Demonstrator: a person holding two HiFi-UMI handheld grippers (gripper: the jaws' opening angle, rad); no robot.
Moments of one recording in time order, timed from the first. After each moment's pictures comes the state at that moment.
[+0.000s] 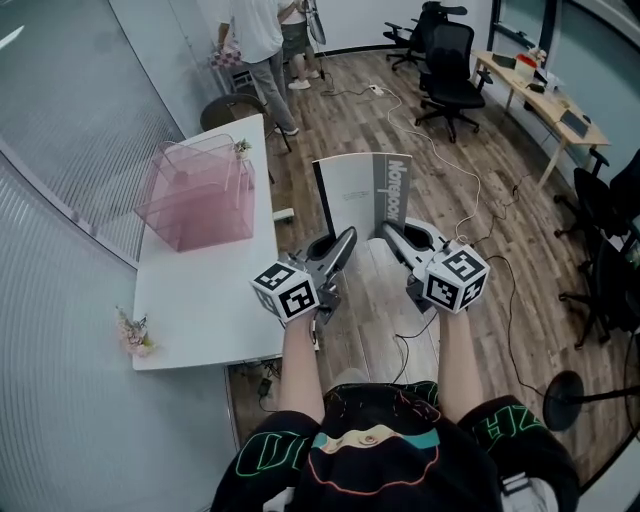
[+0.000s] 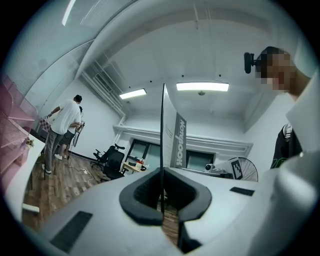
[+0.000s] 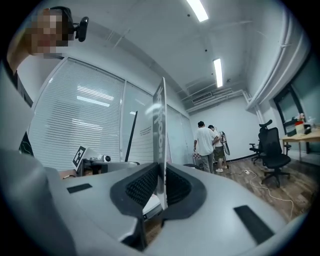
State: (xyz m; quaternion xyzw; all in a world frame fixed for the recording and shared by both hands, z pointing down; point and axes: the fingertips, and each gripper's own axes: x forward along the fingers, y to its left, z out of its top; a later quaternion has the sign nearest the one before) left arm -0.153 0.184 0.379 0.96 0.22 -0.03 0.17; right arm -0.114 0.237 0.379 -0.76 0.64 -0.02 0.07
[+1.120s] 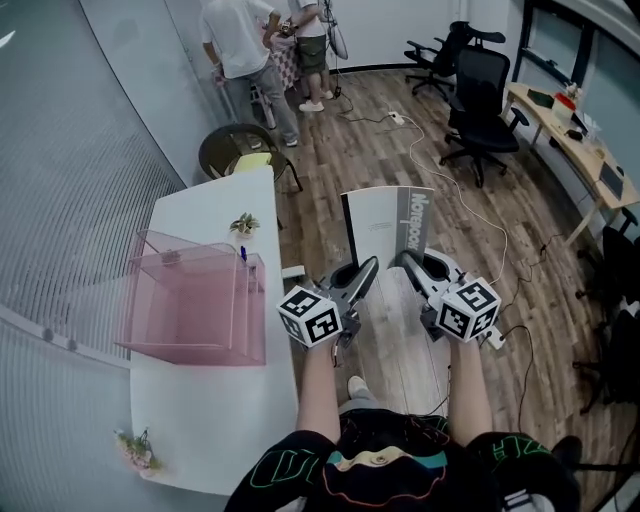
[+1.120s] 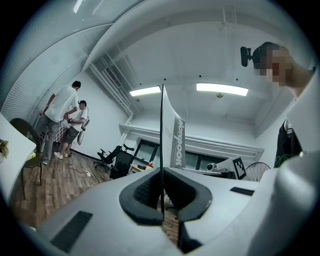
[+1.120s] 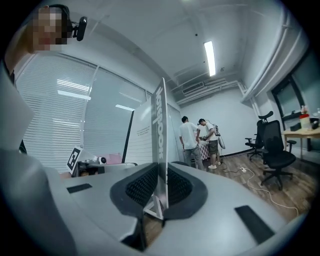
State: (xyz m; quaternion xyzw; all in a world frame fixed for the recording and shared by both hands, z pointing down) left arm 0.151 -0.062 0.414 0.96 0.21 -0.03 0.20; right arm 0.192 -0.009 0.412 -0.78 0.62 -0.06 0.06
